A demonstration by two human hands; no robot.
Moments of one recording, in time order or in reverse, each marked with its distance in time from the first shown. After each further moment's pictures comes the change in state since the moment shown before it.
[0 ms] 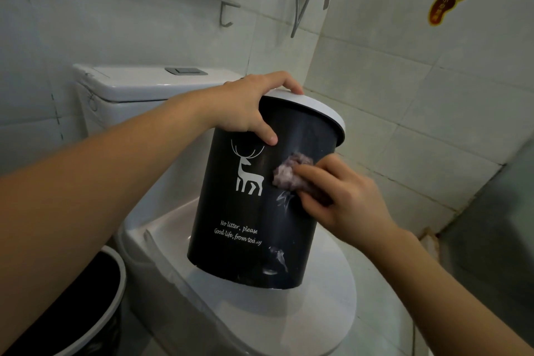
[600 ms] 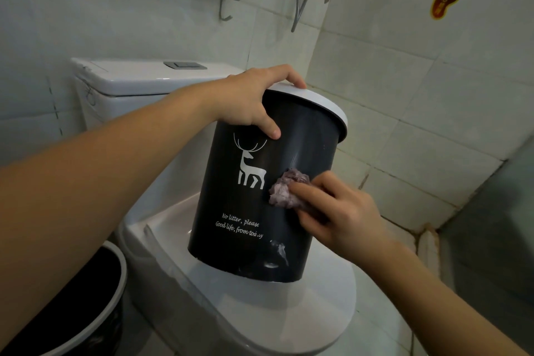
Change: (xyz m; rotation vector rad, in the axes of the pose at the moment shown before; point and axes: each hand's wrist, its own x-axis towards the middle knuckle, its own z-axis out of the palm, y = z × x) left_hand 0.004 0.003 0.003 -0.016 -0.023 0.002; right_hand -0.024 -0.012 0.004 0.030 -0.031 -0.044
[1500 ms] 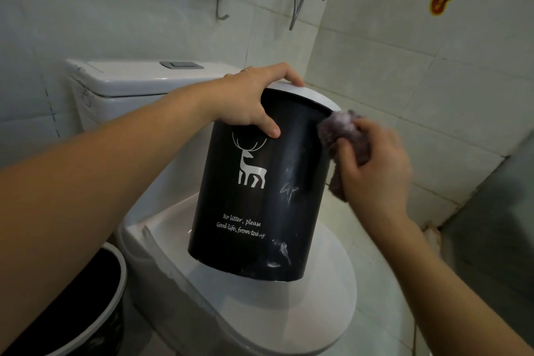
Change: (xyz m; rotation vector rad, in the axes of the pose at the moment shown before) left_hand 0.003 0.001 0.002 0.041 0.020 -0.038; right_hand 0.035 0.015 -0.016 0.026 0.312 0.733
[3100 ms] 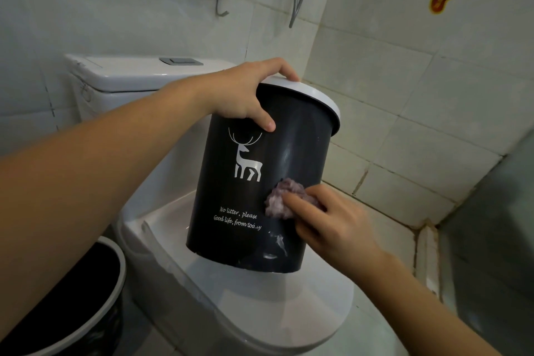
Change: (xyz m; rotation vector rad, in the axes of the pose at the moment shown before) left_hand -0.001 -0.001 -0.004 -0.045 -0.019 0.018; right_hand -0.063 0.027 0.010 -0.079 -0.282 -0.776
